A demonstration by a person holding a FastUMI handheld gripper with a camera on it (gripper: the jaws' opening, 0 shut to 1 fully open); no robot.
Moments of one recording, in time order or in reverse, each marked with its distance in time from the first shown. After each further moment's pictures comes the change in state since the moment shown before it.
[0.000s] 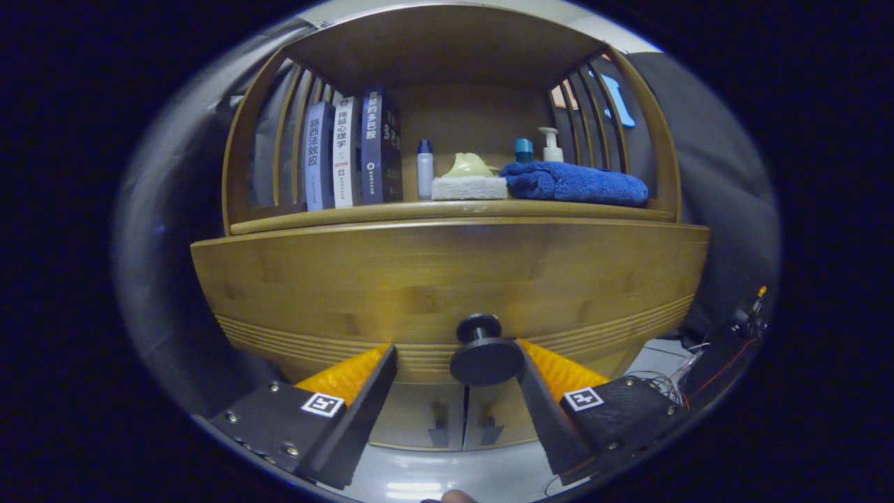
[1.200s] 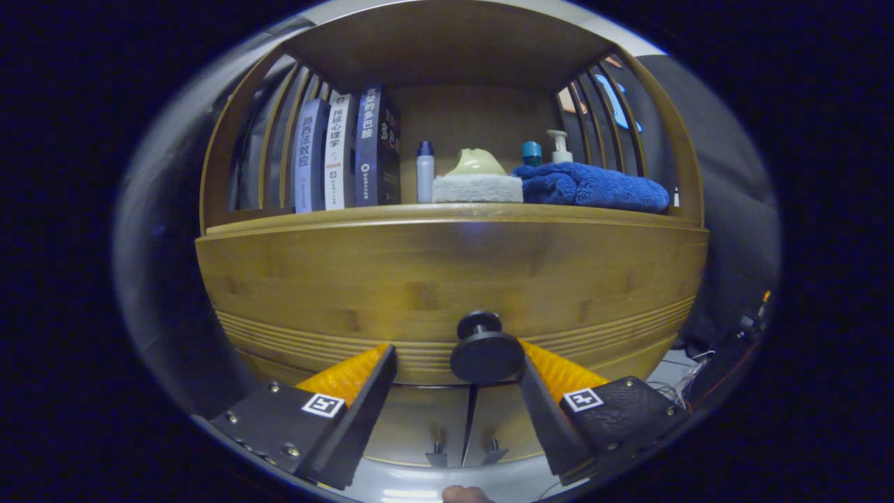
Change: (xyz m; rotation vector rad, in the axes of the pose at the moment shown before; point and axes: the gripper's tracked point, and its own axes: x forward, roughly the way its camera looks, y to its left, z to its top) arm 0.036 0.004 -0.002 -0.011 -0.001 0.017
